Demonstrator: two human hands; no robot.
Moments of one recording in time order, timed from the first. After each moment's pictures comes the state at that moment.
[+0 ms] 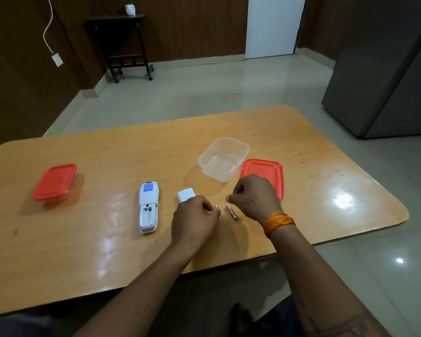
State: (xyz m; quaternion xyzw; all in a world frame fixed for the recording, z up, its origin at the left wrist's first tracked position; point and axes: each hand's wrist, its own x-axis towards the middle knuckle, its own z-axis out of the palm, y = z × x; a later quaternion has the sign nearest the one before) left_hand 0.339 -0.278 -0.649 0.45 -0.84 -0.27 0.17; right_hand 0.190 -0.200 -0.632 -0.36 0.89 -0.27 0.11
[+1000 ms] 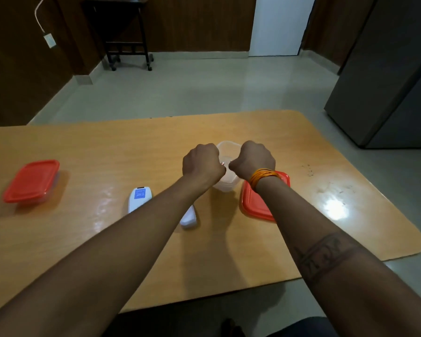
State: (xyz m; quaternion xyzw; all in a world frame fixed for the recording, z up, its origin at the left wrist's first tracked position) left_hand 0.221 -0.376 -0.603 0.39 -0.90 -0.13 0.11; right_hand 0.125 -0.296 -0.595 -0.30 0.93 -0.18 0.05
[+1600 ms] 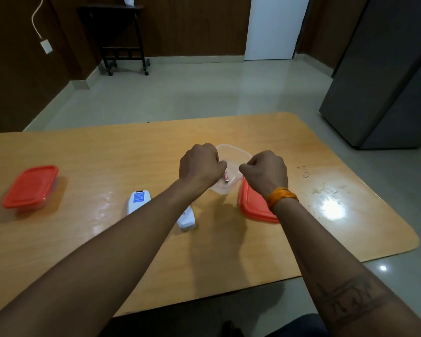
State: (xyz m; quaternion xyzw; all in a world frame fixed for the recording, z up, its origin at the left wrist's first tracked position) left_hand 0.228 -0.373 -0.595 0.36 -0.90 -0.16 0.17; right_hand 0.123 -0.252 -0.606 -0.26 0.90 -0.34 0.03
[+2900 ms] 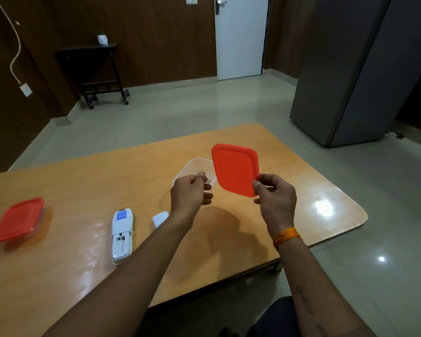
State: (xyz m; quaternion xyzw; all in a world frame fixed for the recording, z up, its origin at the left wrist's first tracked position) left_hand 0.247 -0.295 -0.599 0.38 -0.68 -0.57 0.26; right_hand 0.139 -0.139 -0.629 -0.13 0.74 -0.66 0.00
